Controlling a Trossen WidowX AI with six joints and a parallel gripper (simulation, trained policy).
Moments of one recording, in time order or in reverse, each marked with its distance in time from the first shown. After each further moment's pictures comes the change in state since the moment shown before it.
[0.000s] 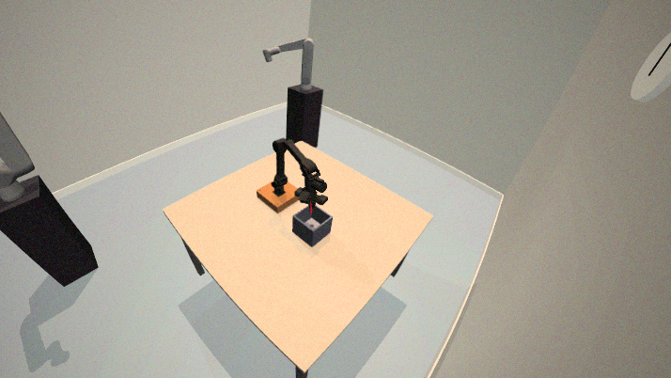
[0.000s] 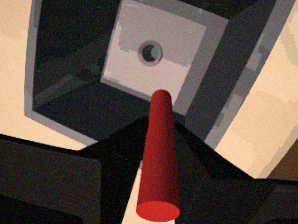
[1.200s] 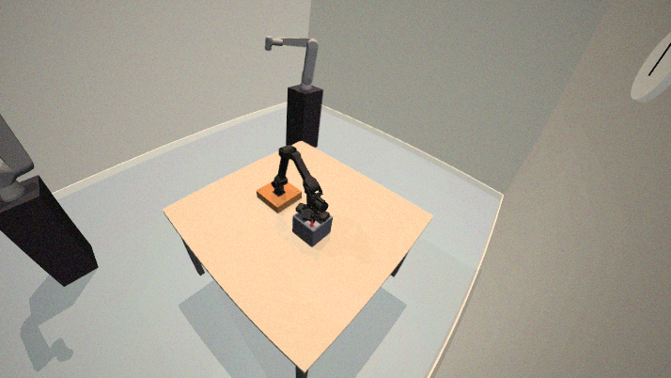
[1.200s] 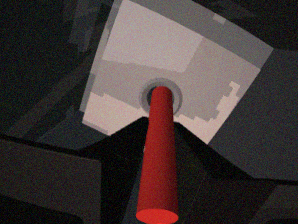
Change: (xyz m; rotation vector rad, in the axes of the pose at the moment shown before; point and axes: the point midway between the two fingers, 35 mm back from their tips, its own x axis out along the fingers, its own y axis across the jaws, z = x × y) arm 0.084 0.017 0.023 -0.098 0.045 -0.064
